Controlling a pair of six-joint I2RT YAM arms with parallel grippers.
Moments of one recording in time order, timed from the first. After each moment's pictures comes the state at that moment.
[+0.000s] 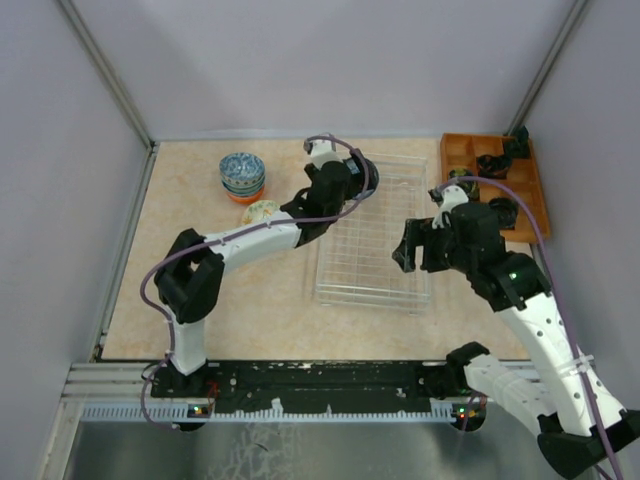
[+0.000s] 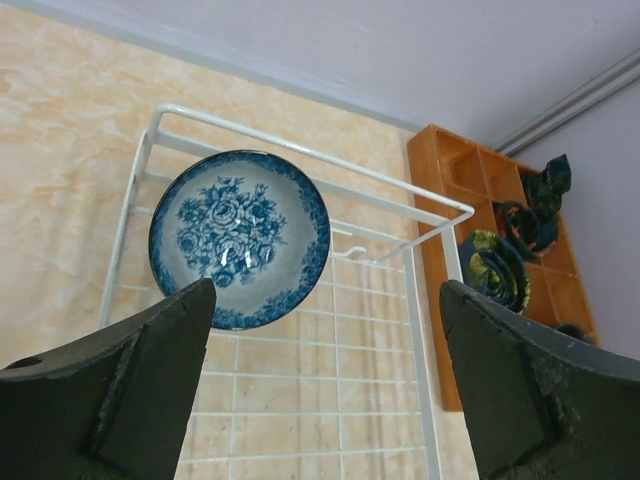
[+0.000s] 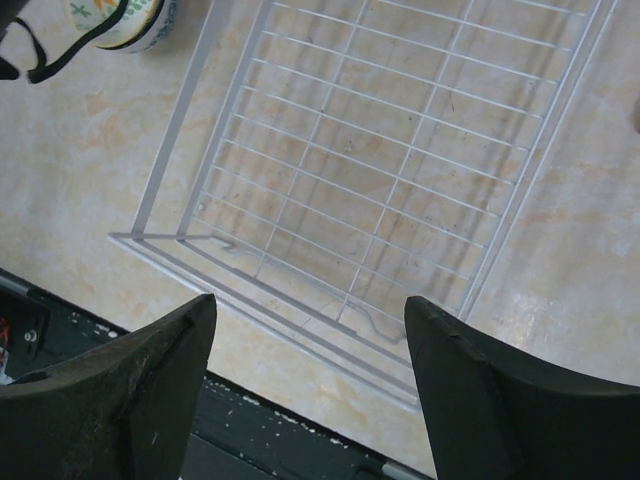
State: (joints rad) left arm -0.84 1.94 1.47 0.30 -0.58 -0.68; right arm 0.43 0.81 1.04 -0.86 -0.10 0.29
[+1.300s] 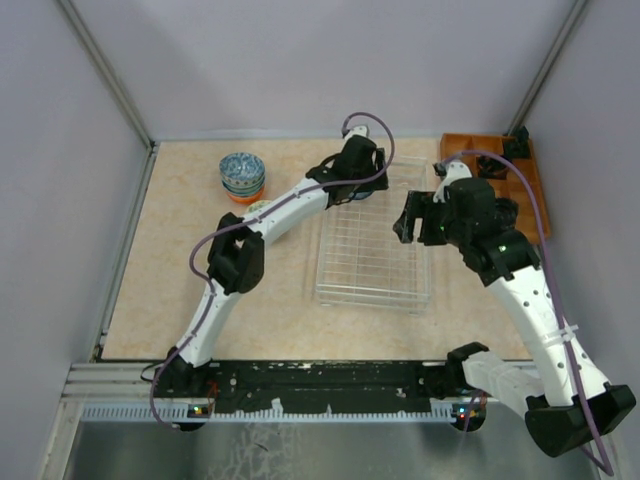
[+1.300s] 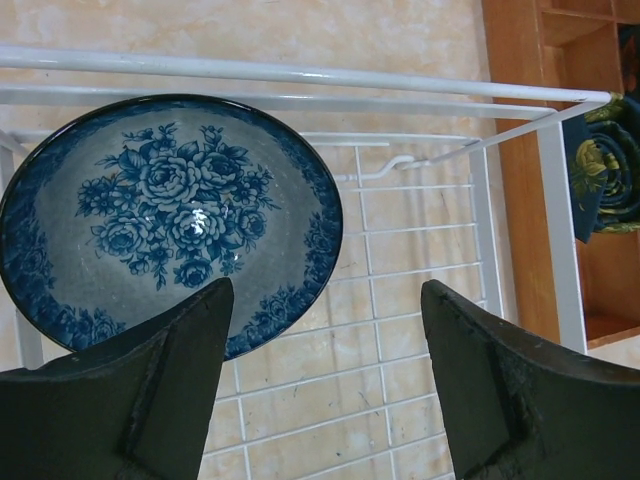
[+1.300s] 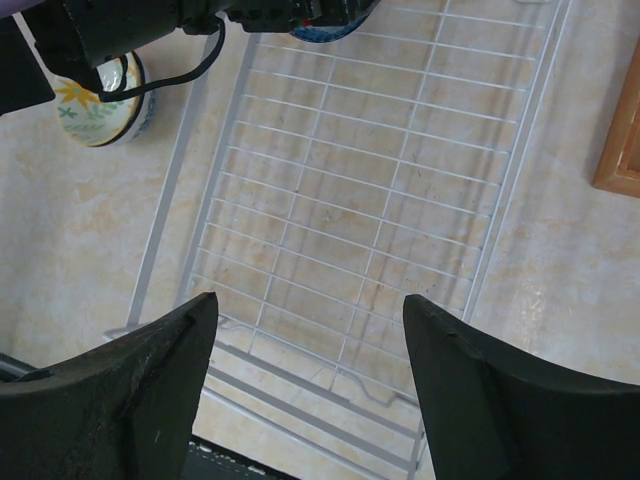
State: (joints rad) left arm -0.77 2.36 2.17 -0.37 -0.24 -0.59; right arm 0.34 0.97 1.12 -0.74 -0.07 0.32
